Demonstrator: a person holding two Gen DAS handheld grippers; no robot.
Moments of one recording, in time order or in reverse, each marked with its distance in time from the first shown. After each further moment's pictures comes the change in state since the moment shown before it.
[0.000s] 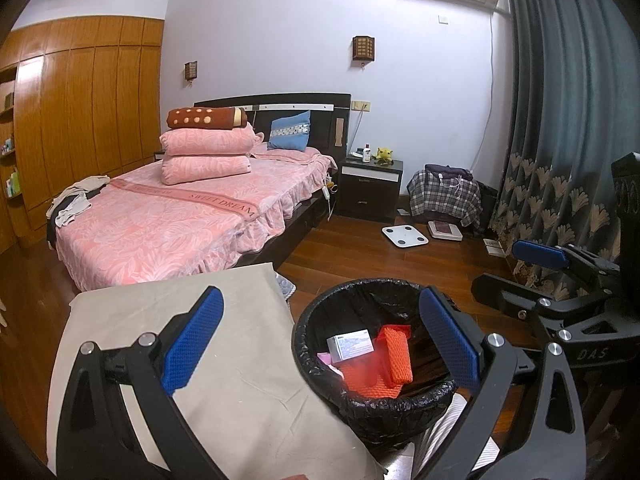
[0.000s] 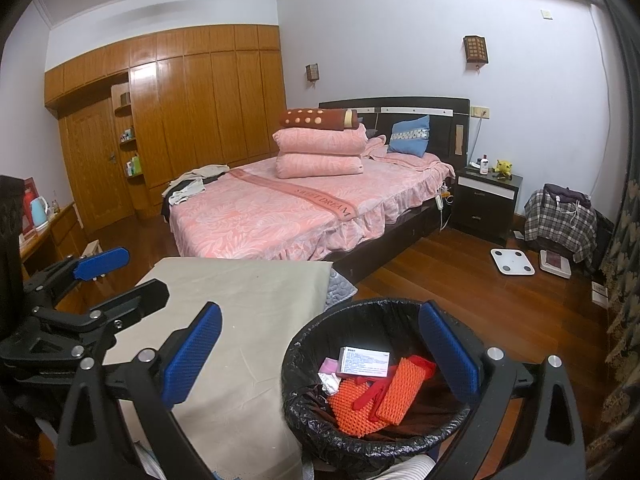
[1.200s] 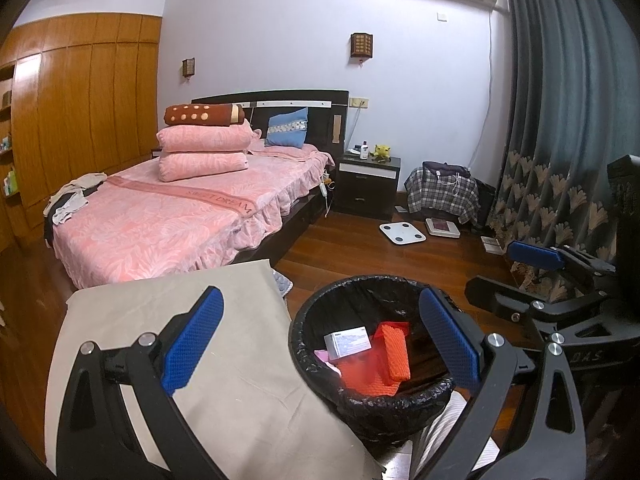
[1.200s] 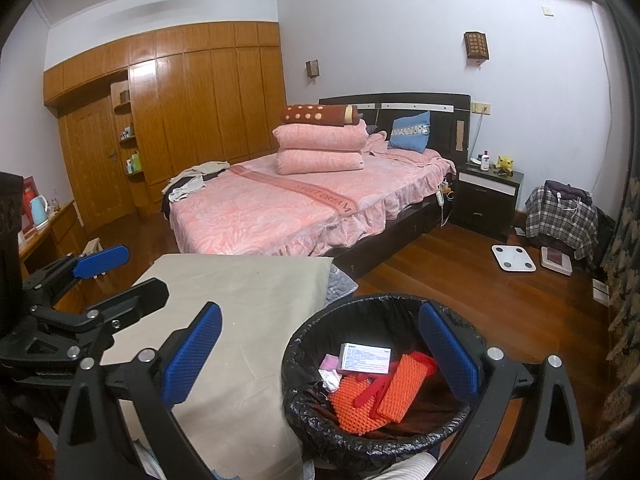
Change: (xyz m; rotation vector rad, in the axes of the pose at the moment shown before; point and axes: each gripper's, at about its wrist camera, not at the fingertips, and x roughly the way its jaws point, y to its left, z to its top) left arm 0.001 0.002 -0.008 -0.005 0.008 -0.010; right arm 0.006 0.000 -0.008 0.002 0.009 0.003
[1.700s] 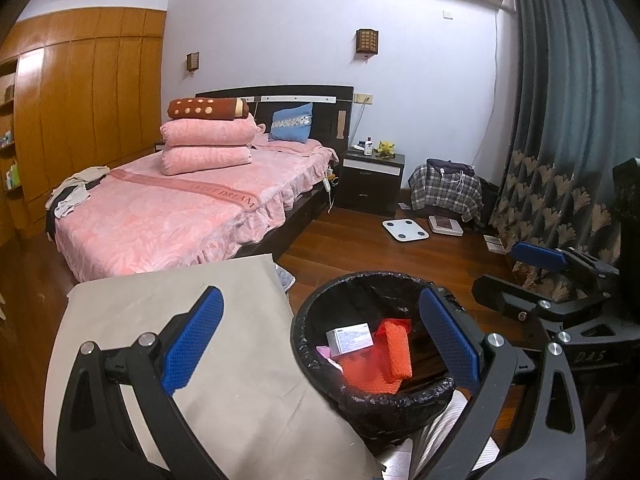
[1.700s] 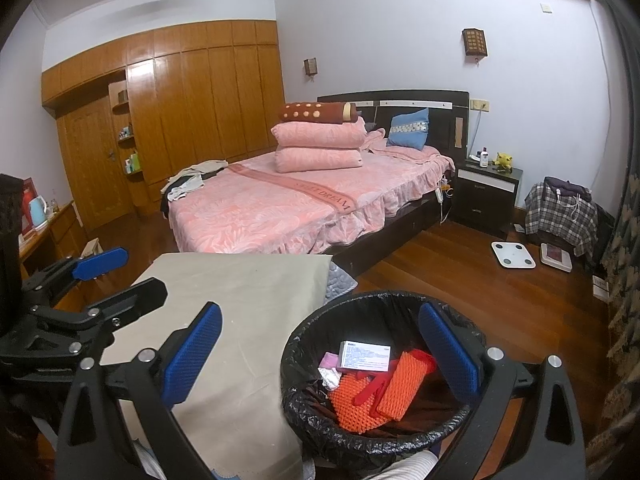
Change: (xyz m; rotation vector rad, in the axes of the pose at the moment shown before) left arm 0.006 0.003 -0.004 -0.011 0.022 0.015; right arm 0.003 0.000 -0.008 0.006 0.011 0.000
